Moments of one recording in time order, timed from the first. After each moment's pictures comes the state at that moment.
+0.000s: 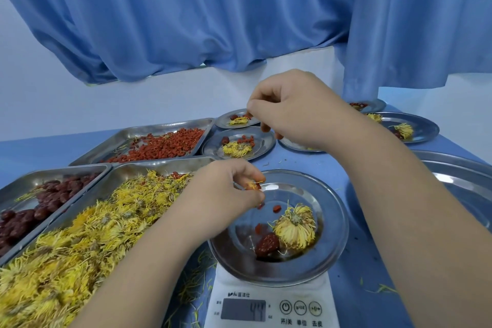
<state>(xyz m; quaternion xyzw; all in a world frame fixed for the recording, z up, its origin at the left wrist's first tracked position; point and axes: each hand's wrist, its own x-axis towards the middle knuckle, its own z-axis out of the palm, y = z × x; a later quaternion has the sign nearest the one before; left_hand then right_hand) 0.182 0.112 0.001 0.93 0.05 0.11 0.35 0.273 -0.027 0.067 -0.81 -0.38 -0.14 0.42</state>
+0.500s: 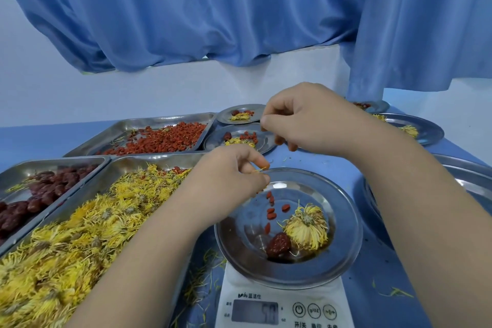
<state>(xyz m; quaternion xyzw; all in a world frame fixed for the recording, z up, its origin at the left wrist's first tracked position) 0.187 0.122 0.011 0.91 0.03 0.10 0.39 0.277 -0.021 0.057 -0.85 -0.38 -0.11 0.34</state>
